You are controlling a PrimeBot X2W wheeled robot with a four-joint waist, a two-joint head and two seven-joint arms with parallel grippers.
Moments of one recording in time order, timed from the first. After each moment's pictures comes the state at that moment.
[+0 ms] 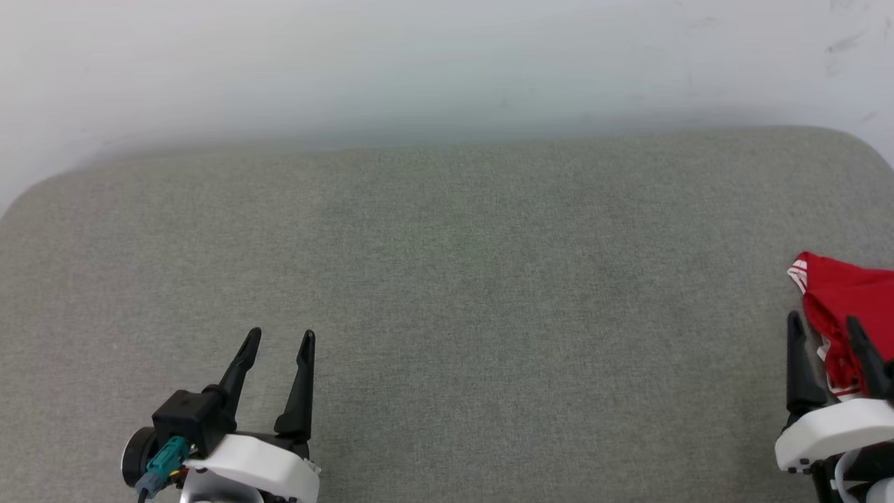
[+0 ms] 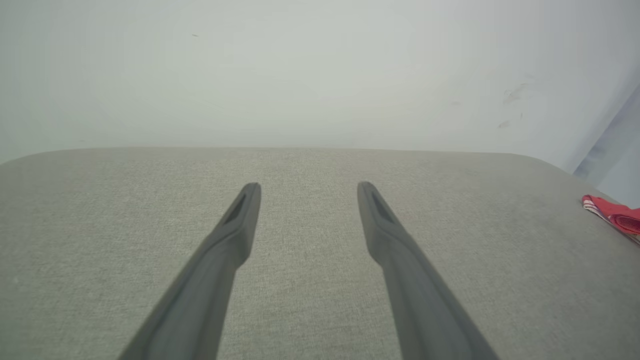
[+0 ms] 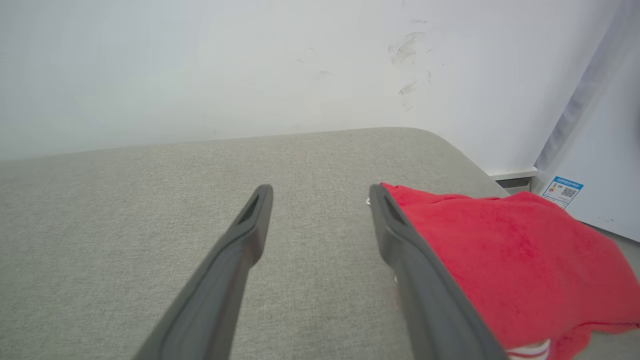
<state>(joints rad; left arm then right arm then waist) -0.05 0.26 -0.23 0.10 -0.40 0.01 -0.26 -0.11 -0.10 -0.27 0.23 0.08 0.13 -0.13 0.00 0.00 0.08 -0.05</state>
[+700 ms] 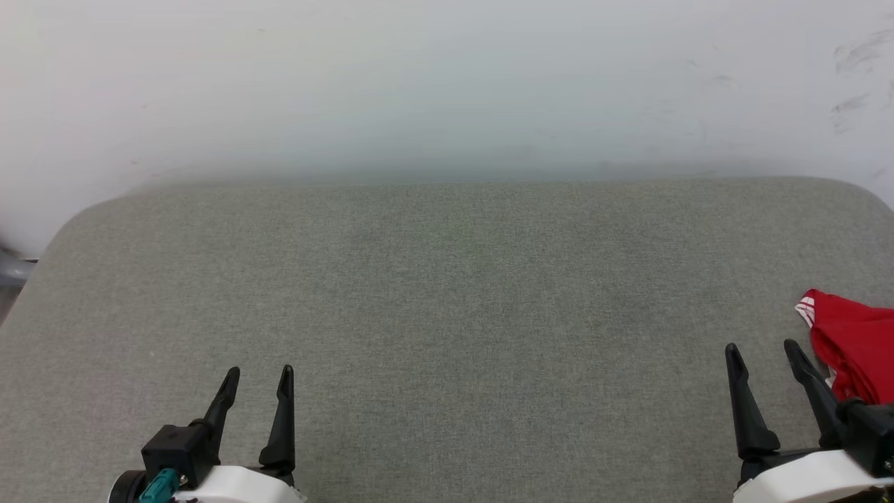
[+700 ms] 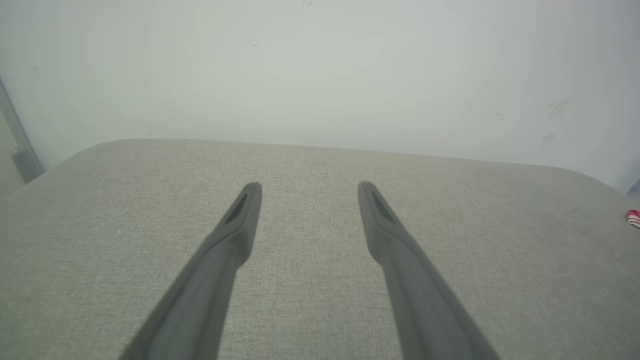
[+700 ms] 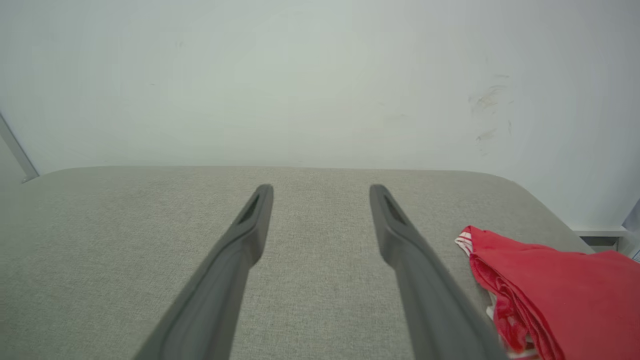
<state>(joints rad) 0.04 0.22 -0.15 0.13 -0.36 0.02 -0.26 0.13 -0.05 -0.10 -0.15 0.11 0.13 -0.02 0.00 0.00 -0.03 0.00</state>
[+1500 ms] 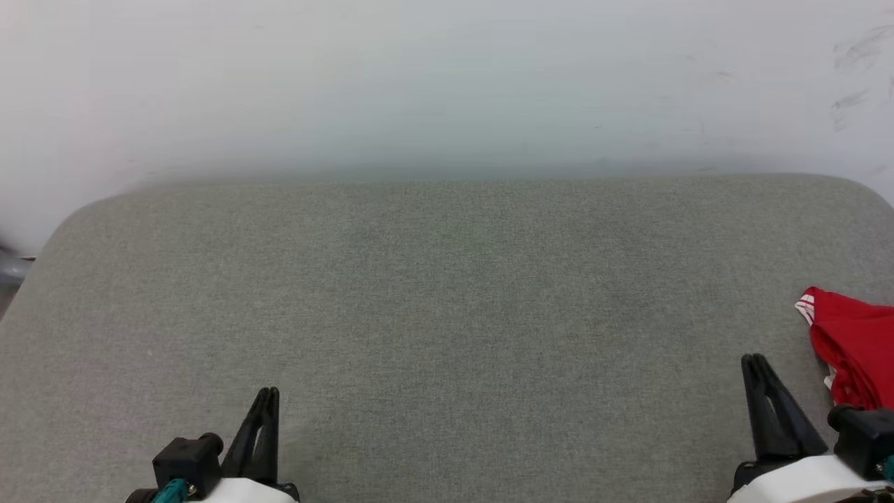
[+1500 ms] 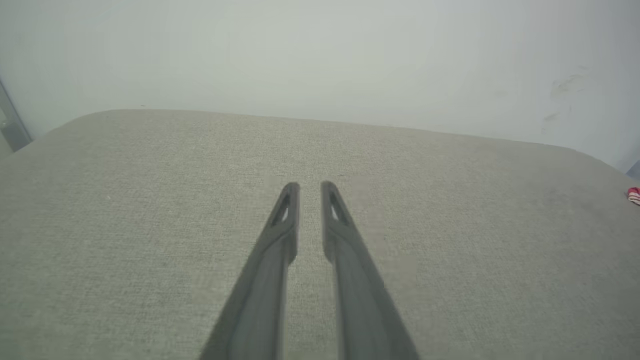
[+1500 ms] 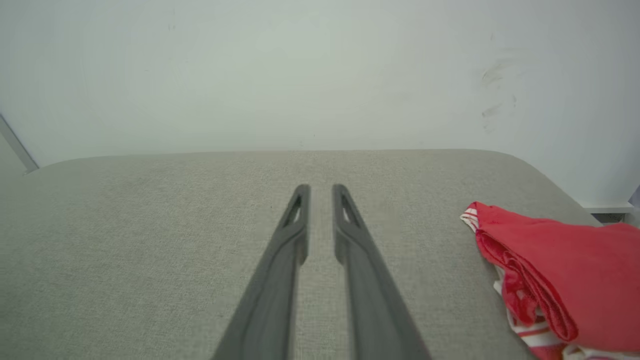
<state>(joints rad) 0.05 0.17 -0.12 0.19 -0.31 -0.03 -0.26 0.14 -0.05 -0.09 -0.12 0.13 0.13 -0.02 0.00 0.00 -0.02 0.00</state>
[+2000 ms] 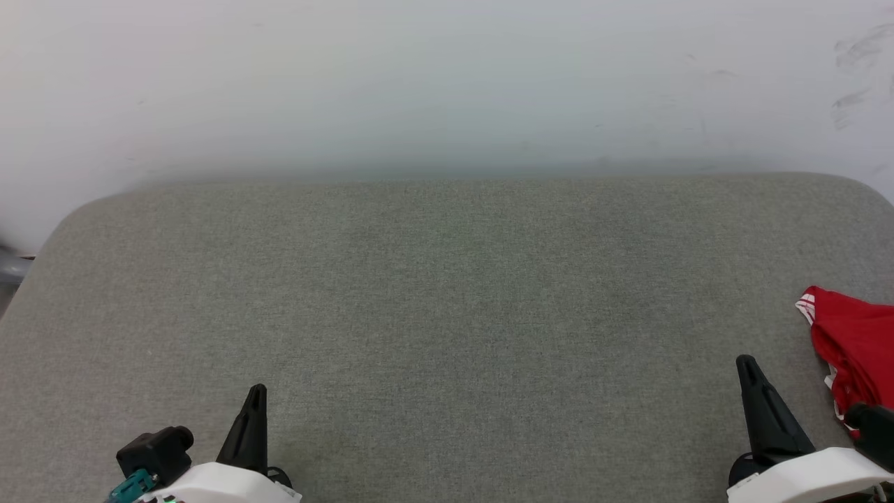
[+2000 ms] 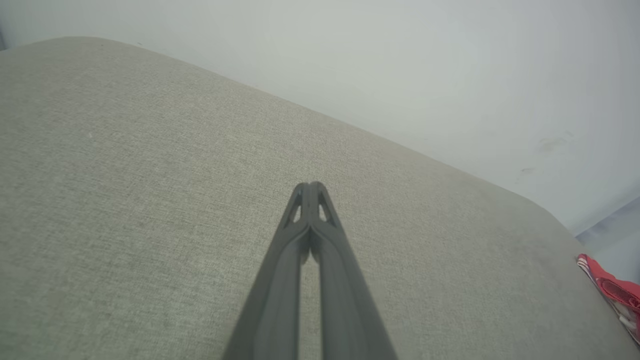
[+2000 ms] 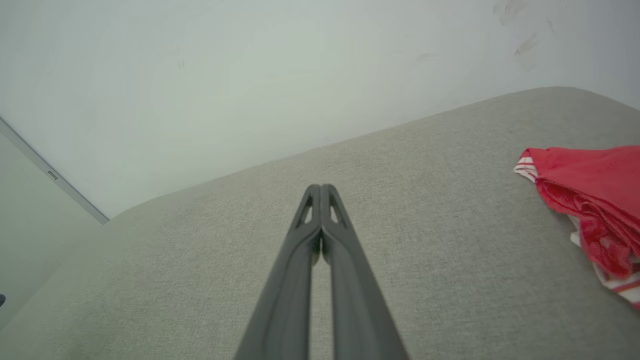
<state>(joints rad) 0.04 0.15 -0.08 0.20 -0.56 -0.04 -0.18 0.11 -0.05 -0.08 -0.04 0.42 0.13 0.00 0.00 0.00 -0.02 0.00</state>
